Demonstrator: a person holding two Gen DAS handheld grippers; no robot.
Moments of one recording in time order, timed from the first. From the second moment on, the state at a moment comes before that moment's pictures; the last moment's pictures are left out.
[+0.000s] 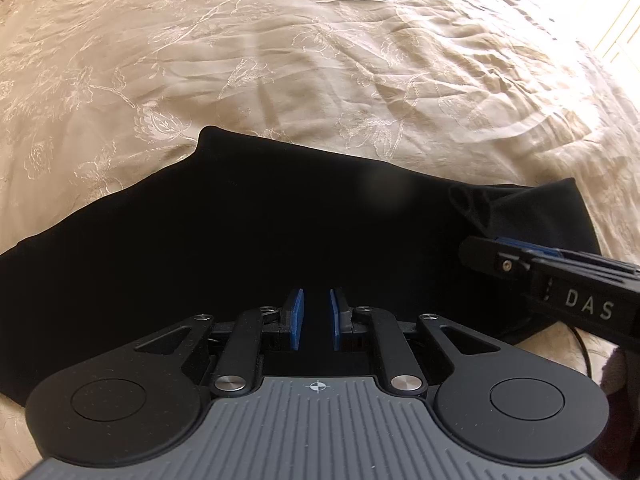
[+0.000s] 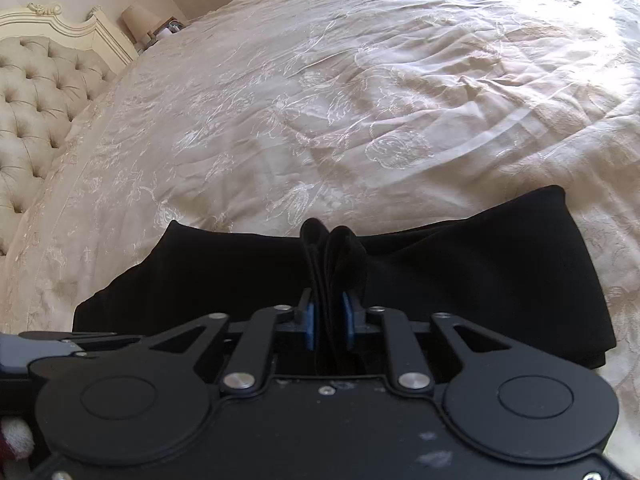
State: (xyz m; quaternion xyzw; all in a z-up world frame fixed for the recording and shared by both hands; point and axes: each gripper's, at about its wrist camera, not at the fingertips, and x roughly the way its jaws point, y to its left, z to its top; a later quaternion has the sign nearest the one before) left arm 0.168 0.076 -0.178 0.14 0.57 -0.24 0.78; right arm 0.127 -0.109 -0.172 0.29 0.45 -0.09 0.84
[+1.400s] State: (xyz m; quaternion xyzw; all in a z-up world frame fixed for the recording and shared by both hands) left arm 0.130 -0.029 -0.204 0.17 0.58 -0.20 0.77; right arm 0.107 -0.235 -0.215 0.25 0.52 -0.14 0.80
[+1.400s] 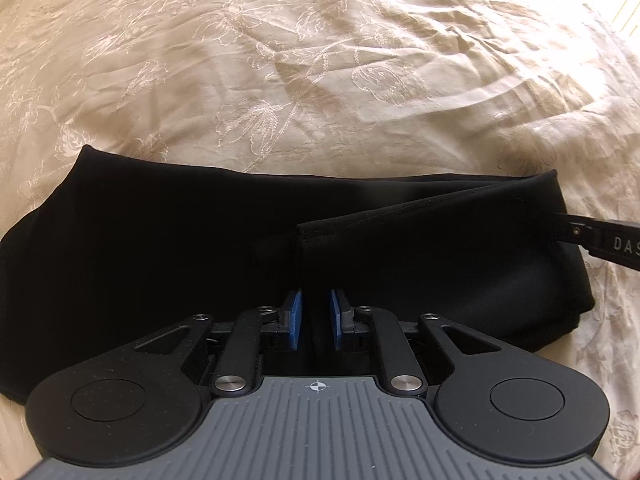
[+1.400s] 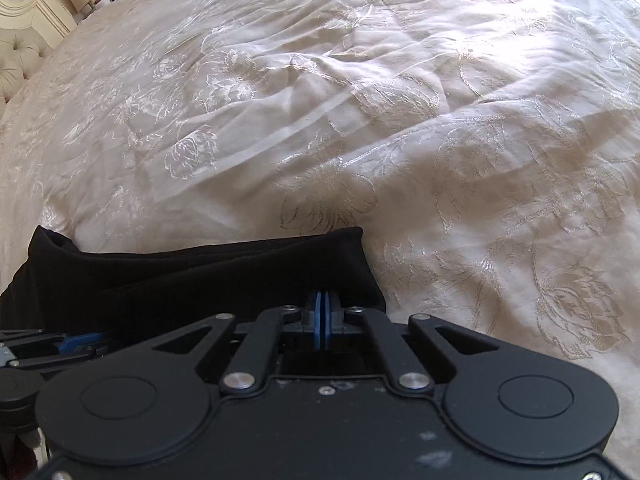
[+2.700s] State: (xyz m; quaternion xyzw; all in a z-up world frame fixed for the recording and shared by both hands) left arm 0.117 0.206 -0.139 0.06 0.56 -0.03 0.83; right arm 0.107 -0.074 -0.131 0.13 0.50 -0.01 0.86
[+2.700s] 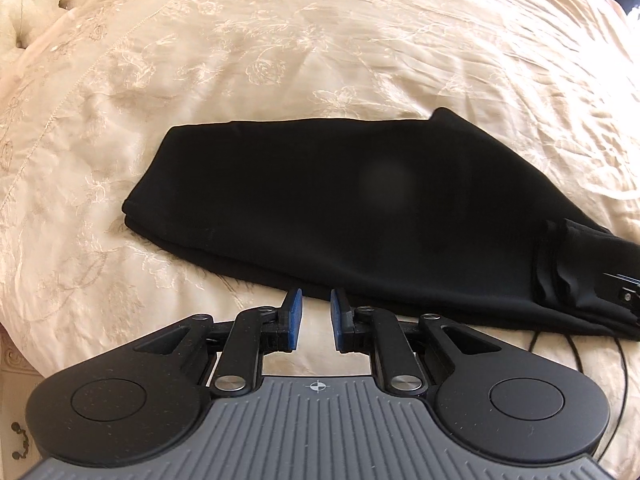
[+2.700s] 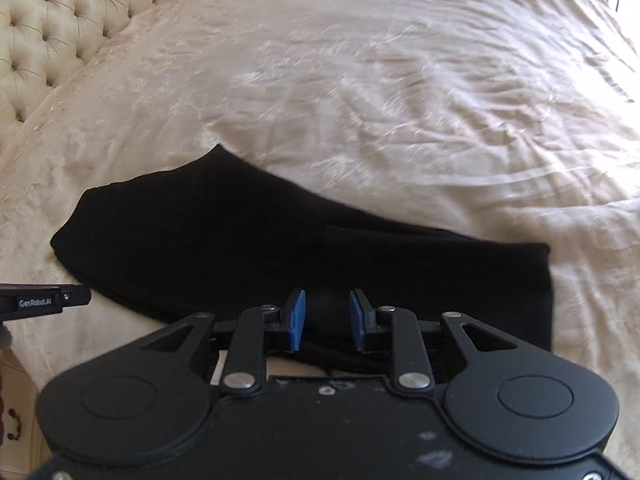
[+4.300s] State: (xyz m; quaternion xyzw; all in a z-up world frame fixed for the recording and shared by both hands) left arm 0.264 0.382 -0.221 -0.01 0.65 -0.11 0.75; right arm 0.199 0.074 -0.206 0.22 0.57 -0.05 0.79
